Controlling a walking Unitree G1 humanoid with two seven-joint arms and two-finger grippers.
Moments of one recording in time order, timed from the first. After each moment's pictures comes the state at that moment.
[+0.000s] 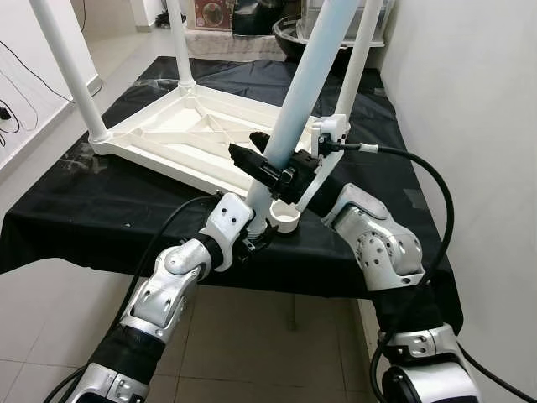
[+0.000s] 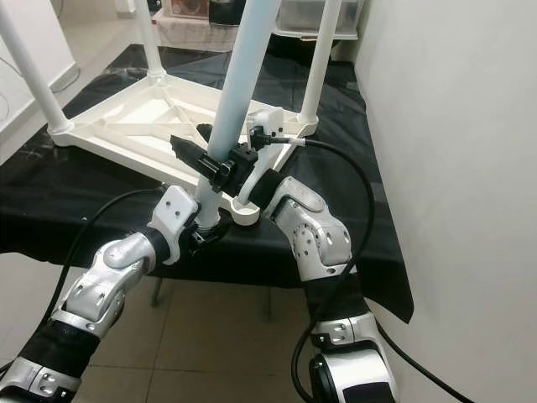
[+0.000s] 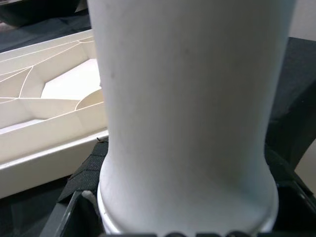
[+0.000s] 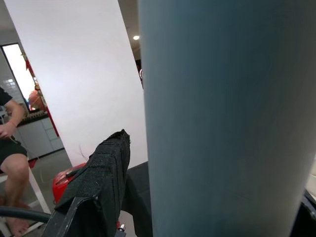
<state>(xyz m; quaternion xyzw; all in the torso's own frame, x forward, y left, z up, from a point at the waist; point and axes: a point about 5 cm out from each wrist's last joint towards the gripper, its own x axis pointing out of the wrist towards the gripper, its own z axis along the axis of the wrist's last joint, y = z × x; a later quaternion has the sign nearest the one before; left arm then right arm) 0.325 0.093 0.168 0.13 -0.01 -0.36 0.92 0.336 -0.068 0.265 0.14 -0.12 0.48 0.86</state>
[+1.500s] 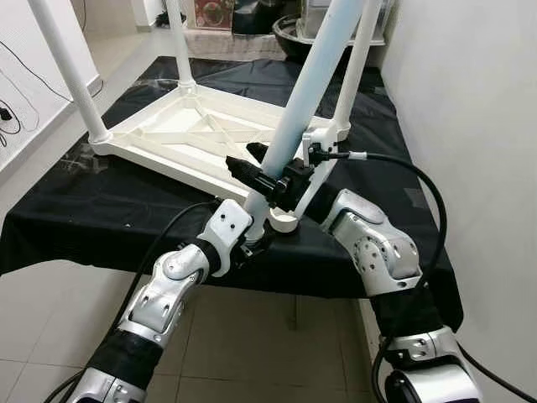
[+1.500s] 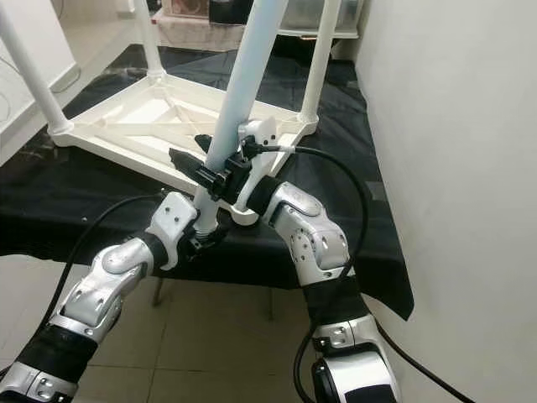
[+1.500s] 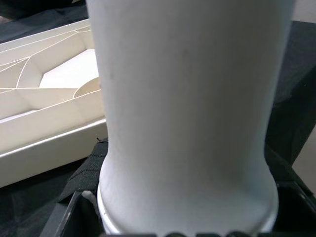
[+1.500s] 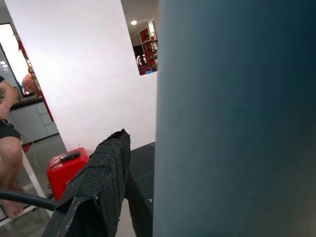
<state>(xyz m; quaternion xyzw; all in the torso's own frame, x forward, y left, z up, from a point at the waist) 0.323 0.097 0.161 0.15 0.00 -0.36 0.92 0.335 -0.064 0.254 0.11 -0.10 0.48 0.86</state>
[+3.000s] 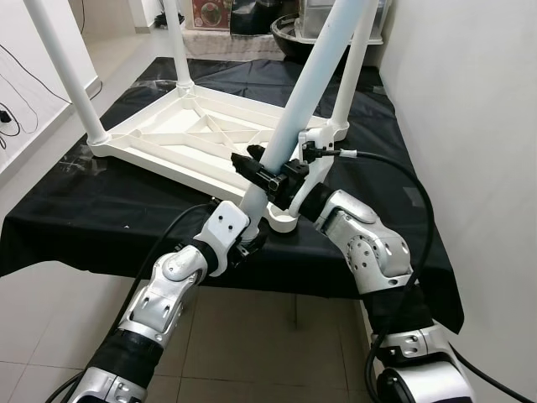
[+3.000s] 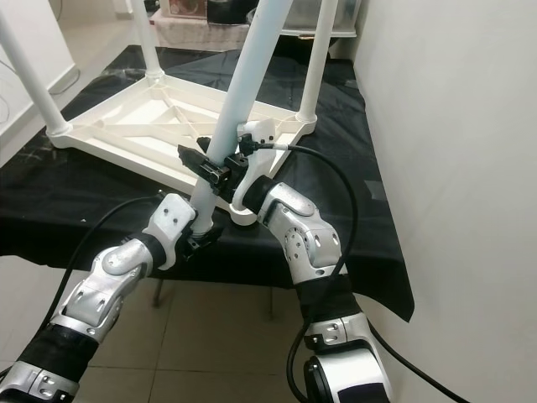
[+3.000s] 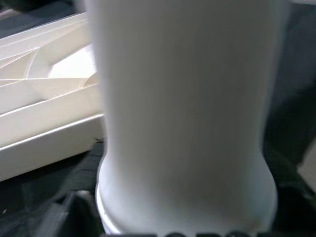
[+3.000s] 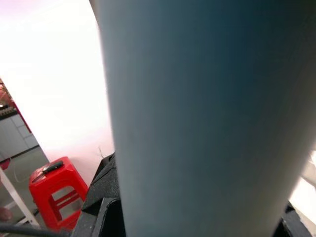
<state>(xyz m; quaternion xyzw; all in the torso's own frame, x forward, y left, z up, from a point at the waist) 0.326 0.095 0.153 0.16 0.01 -0.35 0.92 0.344 -0.064 0.249 0.13 -0.08 0.43 0.89</state>
